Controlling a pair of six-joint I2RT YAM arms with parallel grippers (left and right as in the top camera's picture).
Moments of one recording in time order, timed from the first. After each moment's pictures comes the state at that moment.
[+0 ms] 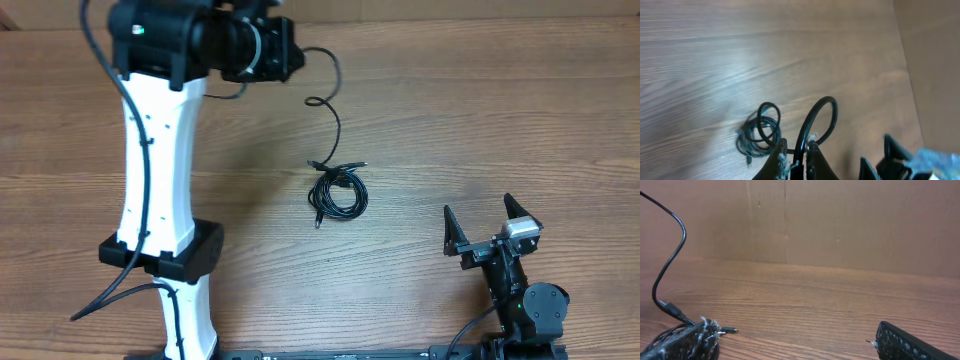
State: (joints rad) left arm -0.25 2.13 2.88 -1.69 0.44 -0.31; right arm 0.01 0.01 0.02 -0.02 -0.18 0.00
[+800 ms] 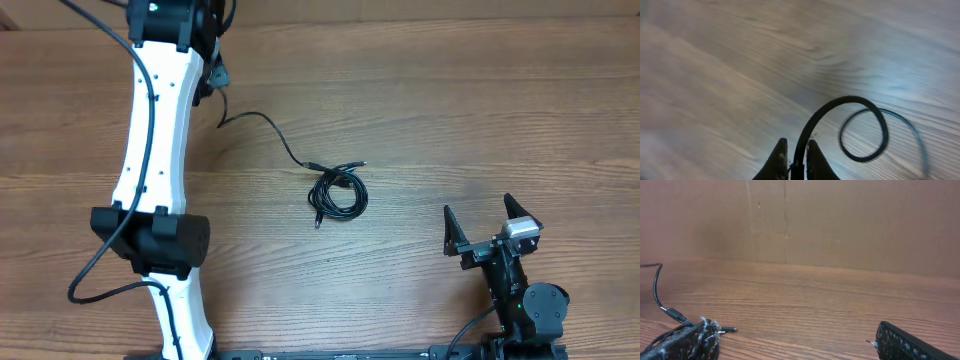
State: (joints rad) left arm -0.14 2.13 2.42 -1.65 -0.42 -0.56; right arm 0.01 0.01 0.02 -0.02 -0.18 0.00
